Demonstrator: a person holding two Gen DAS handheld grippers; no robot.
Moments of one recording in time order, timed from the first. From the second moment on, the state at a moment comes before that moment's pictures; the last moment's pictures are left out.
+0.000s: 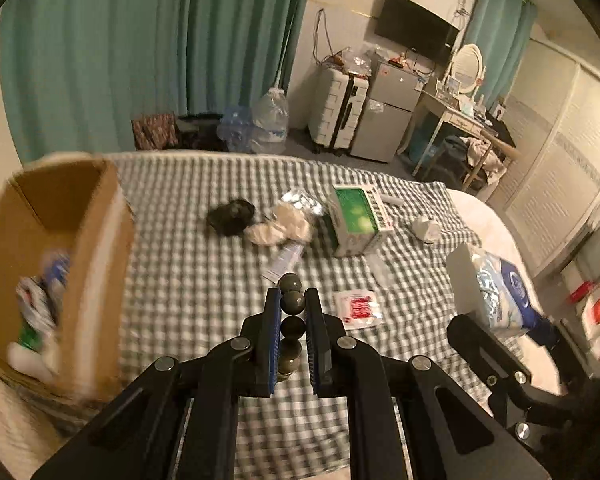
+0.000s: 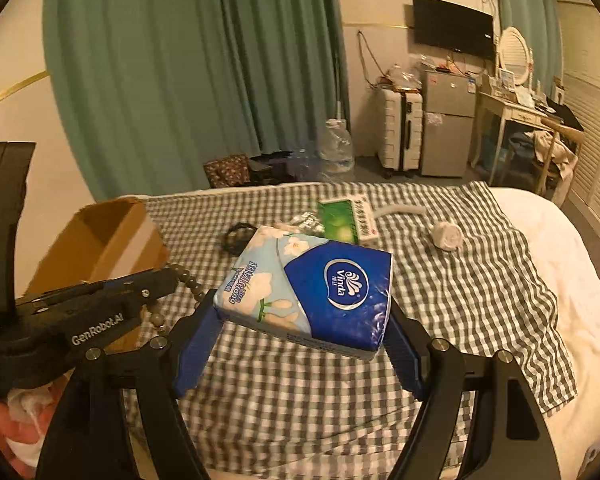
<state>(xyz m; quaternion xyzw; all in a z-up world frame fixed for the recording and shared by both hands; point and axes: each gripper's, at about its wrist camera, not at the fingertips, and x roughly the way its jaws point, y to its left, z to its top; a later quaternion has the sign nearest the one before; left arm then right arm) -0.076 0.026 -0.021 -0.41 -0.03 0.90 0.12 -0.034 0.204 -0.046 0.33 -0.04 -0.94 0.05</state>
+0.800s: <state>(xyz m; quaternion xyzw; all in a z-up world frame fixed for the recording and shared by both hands) -0.093 -0.168 0.040 -0.40 -0.04 0.92 0.00 -0.067 -0.007 -0.006 0.33 0.03 -0.92 0.20</state>
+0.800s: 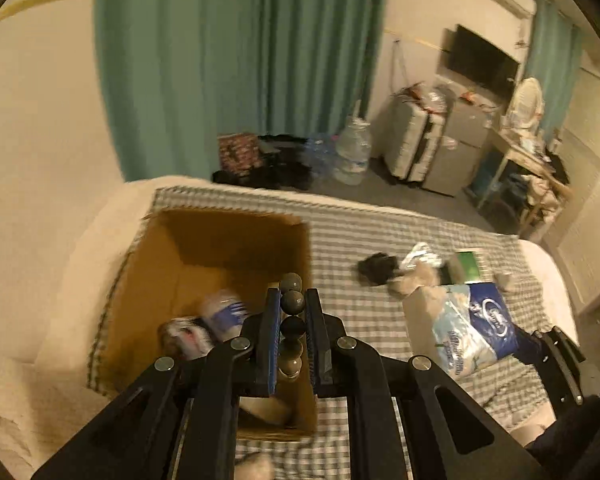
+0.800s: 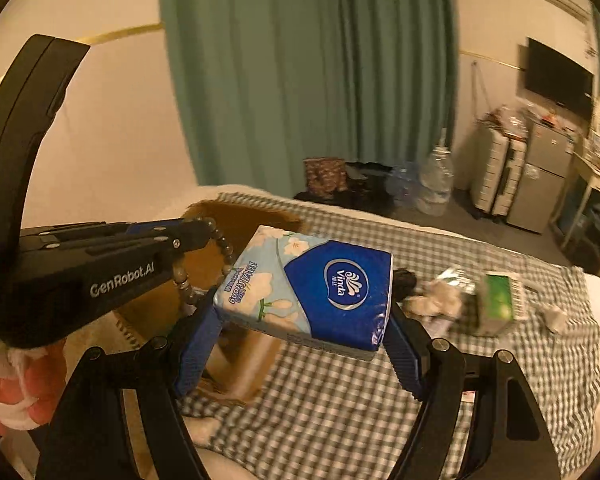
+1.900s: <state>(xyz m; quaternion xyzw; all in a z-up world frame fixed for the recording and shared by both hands) -0.089 -0.242 -0.027 -0.41 -0.08 0.91 -0.07 -0.088 -0.006 -0.068 0.33 0.00 -0.93 0.17</state>
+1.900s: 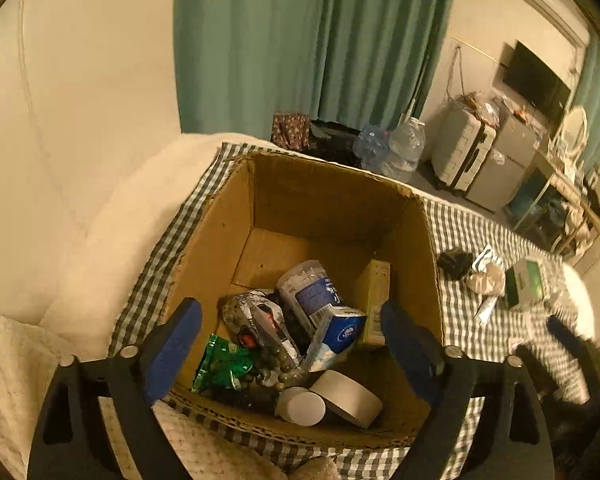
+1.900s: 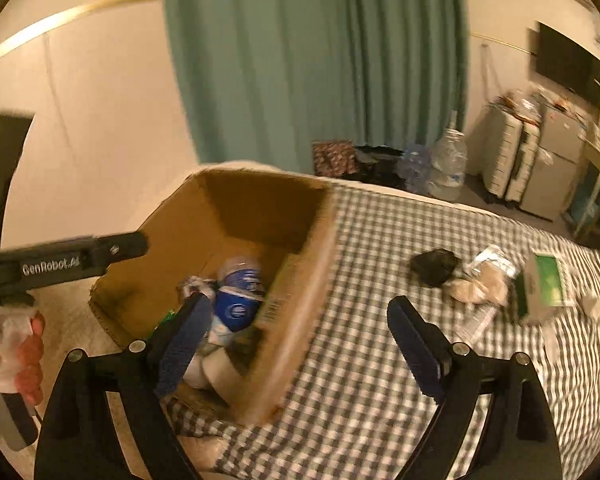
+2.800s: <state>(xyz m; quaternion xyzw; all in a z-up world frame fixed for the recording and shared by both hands) -0.092 0.025 -0.111 -0.40 0.00 0.92 0.02 -0.059 0.229 -0.141 0.36 -0.04 -0.93 0.01</state>
